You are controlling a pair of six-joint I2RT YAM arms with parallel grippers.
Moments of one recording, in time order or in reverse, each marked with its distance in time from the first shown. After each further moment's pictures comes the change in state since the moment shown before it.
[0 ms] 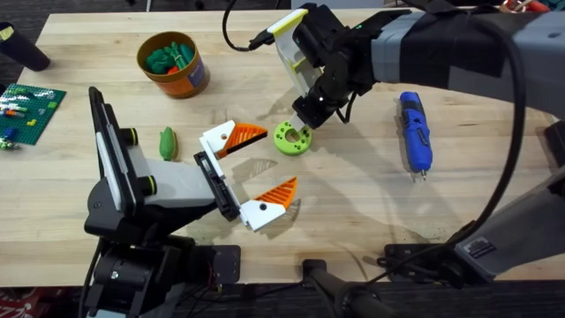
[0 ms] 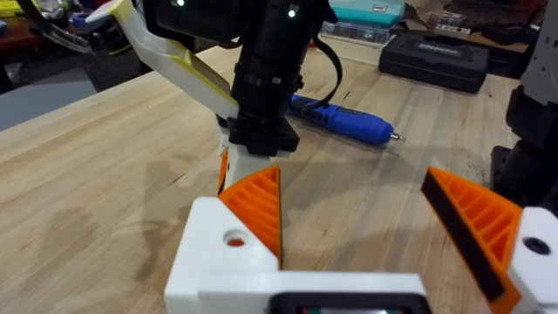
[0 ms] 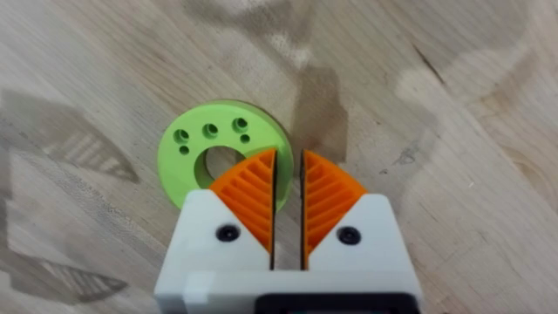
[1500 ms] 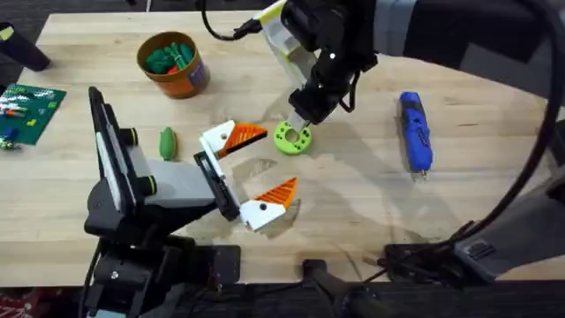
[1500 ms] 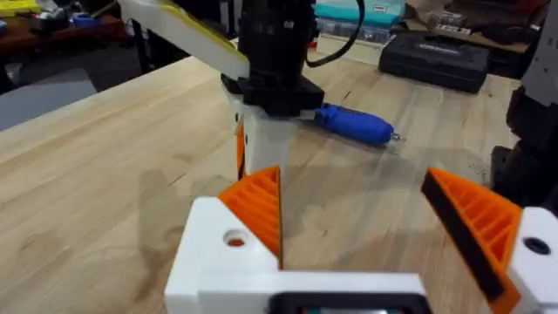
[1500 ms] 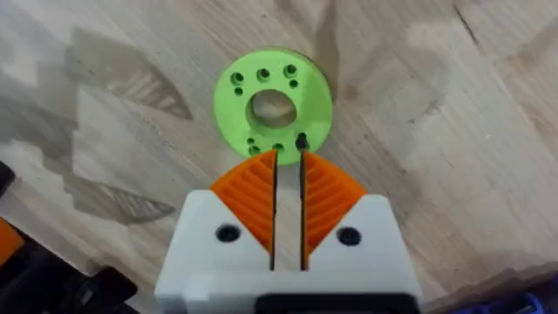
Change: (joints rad) left arm 0.000 0.001 0.000 0.001 0.000 0.000; right arm 0.042 -0.001 0.213 -0.347 -0.017 0.000
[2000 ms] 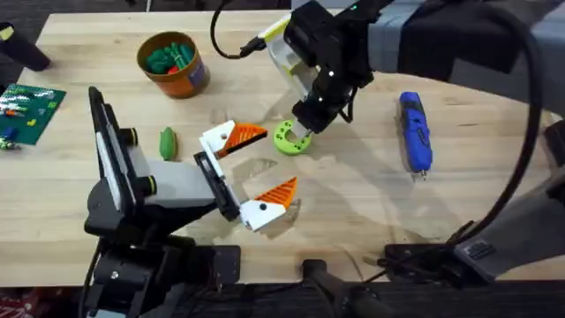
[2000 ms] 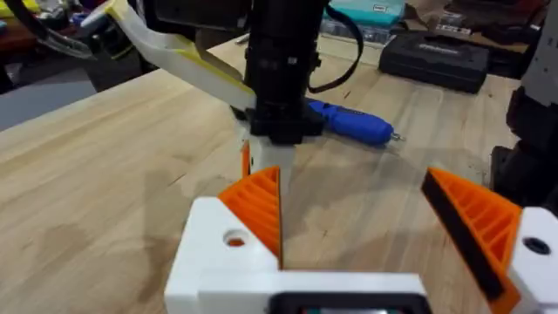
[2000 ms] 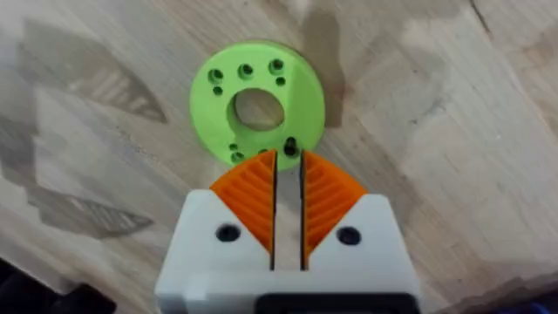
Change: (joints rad) left arm 0.000 0.000 0.000 0.000 0.000 0.000; right arm 0.001 0.000 -0.106 0.099 0.032 0.000
